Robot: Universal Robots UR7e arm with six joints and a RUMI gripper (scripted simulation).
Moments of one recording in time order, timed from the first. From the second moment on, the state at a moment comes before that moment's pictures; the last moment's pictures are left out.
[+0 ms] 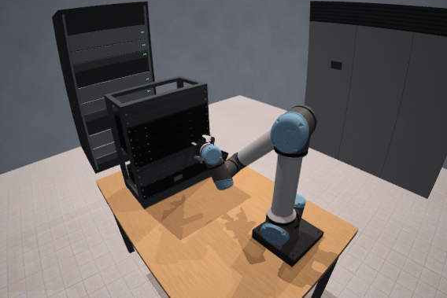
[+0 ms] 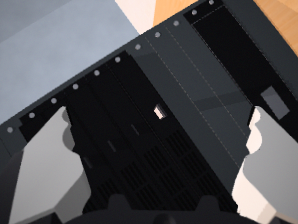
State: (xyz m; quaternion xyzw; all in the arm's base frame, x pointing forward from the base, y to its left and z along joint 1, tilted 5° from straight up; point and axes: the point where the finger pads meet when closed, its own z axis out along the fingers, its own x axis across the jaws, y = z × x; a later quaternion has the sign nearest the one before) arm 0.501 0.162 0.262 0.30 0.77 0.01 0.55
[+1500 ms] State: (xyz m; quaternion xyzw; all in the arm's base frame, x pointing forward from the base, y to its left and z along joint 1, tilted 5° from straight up) arm 0.499 0.161 0.269 0.25 0.79 -0.04 0.55
